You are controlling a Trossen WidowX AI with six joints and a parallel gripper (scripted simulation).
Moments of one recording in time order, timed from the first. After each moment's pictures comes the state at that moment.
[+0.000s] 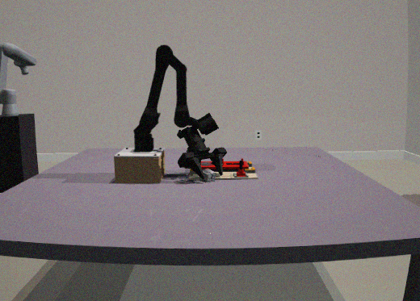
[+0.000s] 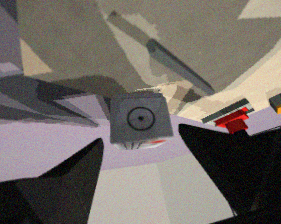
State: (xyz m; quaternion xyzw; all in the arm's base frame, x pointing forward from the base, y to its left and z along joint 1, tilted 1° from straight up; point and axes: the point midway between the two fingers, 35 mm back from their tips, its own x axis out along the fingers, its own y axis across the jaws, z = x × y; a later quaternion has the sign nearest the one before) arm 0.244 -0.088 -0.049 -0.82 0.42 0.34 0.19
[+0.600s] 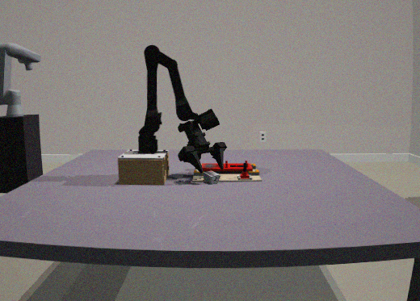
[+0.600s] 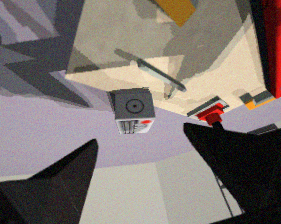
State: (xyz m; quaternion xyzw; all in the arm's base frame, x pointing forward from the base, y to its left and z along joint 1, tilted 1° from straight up) arm 0.231 -0.066 -0.024 -0.82 0.41 0.35 0.19
